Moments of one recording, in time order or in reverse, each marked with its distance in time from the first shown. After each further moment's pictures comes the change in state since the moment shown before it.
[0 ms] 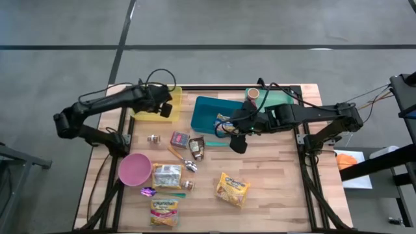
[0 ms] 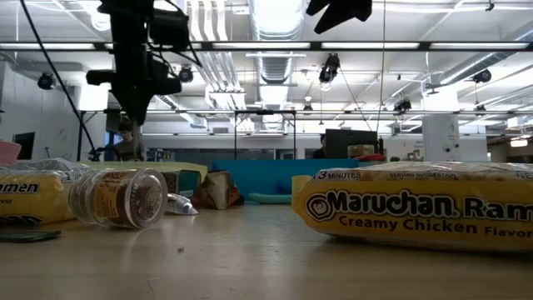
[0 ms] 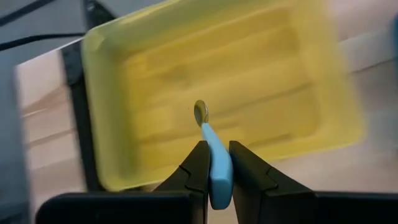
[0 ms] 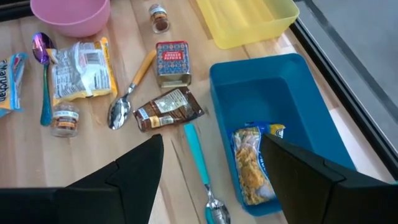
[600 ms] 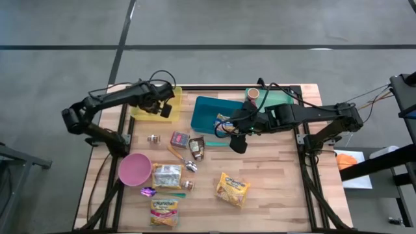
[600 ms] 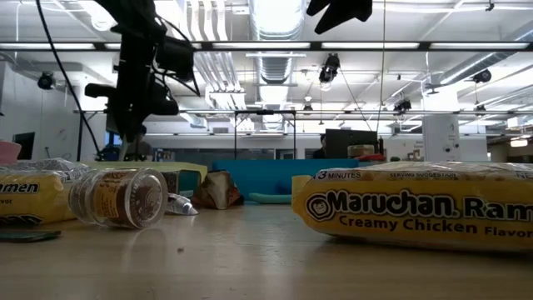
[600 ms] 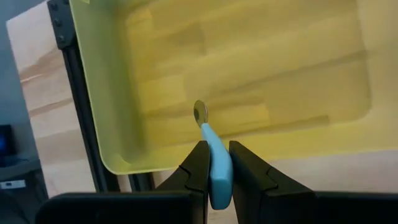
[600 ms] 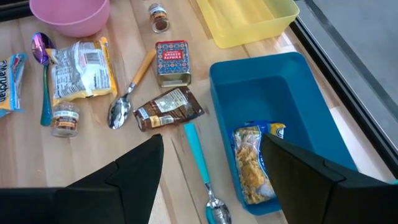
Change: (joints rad) left arm 0.101 0.123 -0.006 -0.026 0.089 0.022; right arm 0.000 0.001 0.000 0.000 0.000 0.004
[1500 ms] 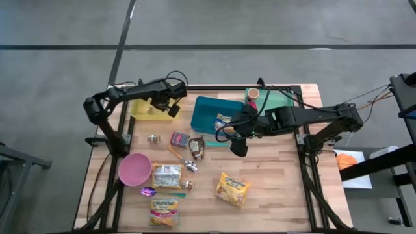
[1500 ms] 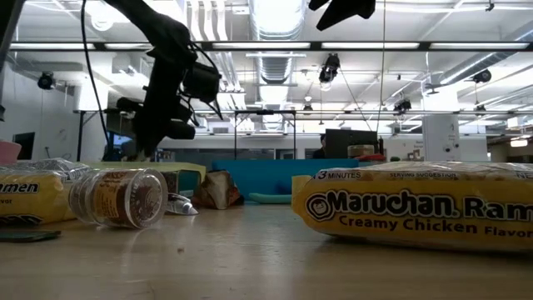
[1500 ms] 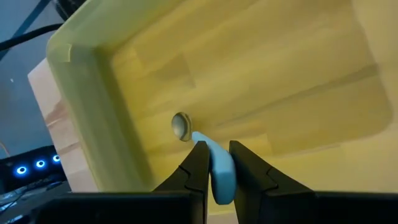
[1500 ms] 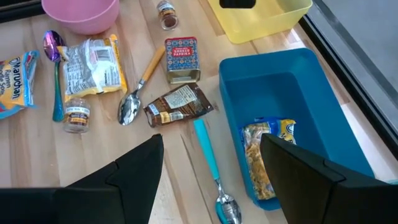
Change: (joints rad) left arm -0.001 0.280 0.141 0.019 -0.043 0.131; right arm 0.034 0.000 0.000 -0.008 0.000 0.034
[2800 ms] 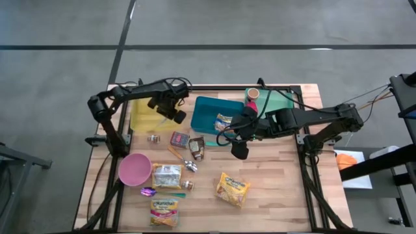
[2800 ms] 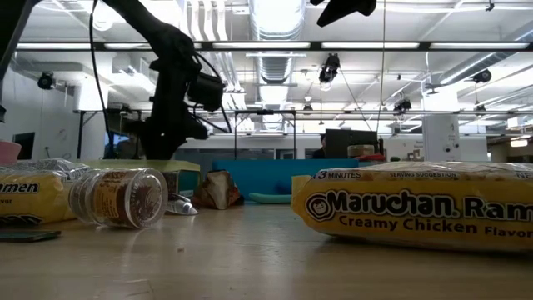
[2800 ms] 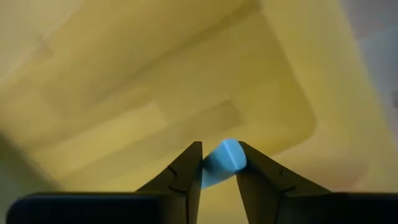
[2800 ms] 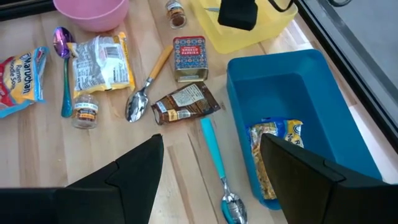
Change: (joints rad) left arm 0.004 0.042 -0.015 0.080 0.366 0.092; right arm 0.025 0.000 0.000 0.001 0.000 0.001
